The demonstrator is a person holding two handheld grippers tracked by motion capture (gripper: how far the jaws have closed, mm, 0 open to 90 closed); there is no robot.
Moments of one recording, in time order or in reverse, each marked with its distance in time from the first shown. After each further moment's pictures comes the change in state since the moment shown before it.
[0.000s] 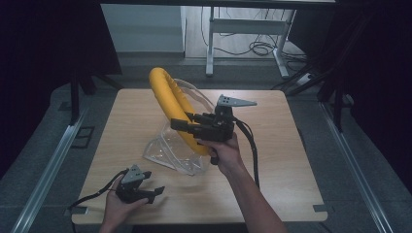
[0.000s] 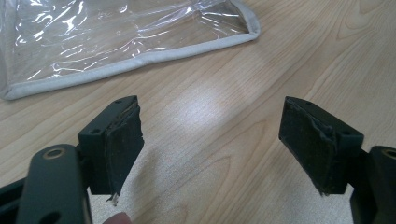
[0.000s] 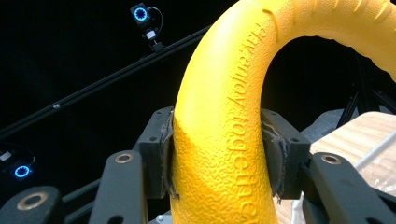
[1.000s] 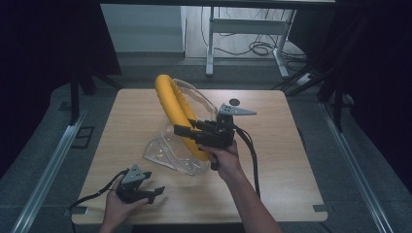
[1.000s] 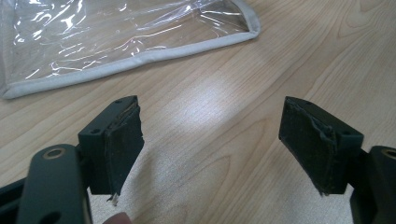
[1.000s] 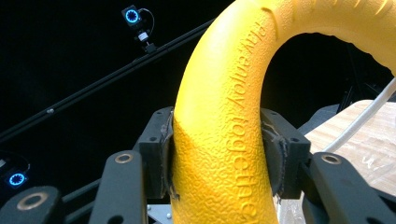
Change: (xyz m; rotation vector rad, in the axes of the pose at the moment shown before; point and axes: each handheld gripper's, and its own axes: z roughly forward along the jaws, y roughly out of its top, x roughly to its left) left arm 0.000 0.000 0.001 0.008 0.001 0.008; right arm -0.014 -0.026 -0.004 -0.031 -0.018 0.035
